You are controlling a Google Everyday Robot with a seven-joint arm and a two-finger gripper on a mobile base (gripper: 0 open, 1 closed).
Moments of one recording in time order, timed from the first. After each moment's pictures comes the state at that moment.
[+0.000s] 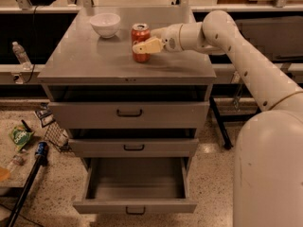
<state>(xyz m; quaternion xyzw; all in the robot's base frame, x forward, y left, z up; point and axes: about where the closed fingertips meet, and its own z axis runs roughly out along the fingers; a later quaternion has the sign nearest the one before) 0.810 0.004 0.877 -0.41 0.69 0.31 0.51</state>
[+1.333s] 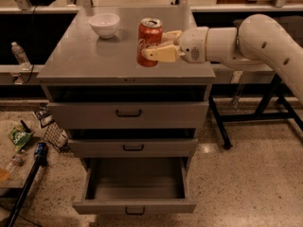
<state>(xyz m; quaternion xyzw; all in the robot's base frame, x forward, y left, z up) 0.659 -0.021 0.941 -0.45 0.63 0.34 0.54</state>
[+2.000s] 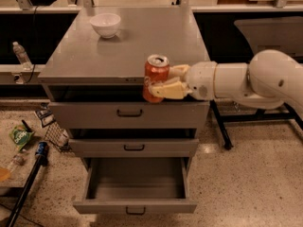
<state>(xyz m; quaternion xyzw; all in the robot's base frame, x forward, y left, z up) 0.580 -0.037 0.879 -0.45 0.66 0.31 0.51</state>
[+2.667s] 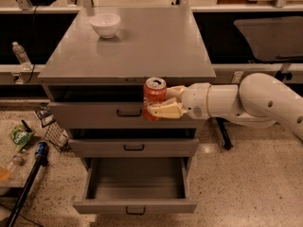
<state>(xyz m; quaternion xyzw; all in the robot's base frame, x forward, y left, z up) 0.564 -0.035 0.819 -0.44 0.69 0.30 0.49</state>
